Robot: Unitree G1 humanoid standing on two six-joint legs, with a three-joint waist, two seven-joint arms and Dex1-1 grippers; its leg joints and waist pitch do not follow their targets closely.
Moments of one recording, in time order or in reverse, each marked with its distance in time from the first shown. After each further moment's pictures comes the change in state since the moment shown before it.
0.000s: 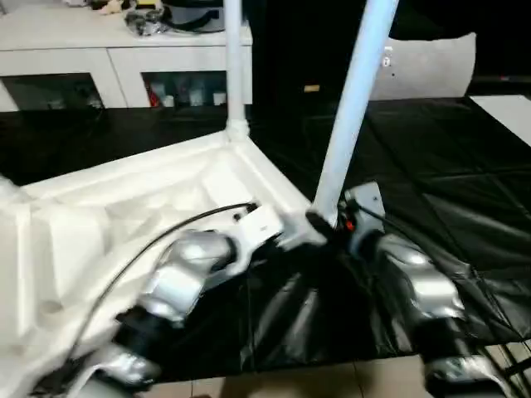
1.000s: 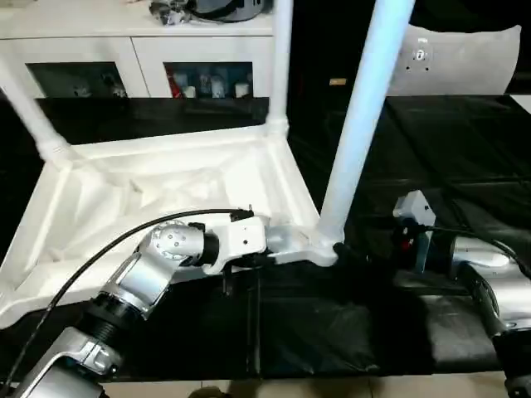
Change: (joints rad) left arm -0.033 0.266 -0.071 0.070 -0.078 -0.420 -0.370; right arm 0.098 -0.420 0.073 -0.152 0.125 -0.094 0.742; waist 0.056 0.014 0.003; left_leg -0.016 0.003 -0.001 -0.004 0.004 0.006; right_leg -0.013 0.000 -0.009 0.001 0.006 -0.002
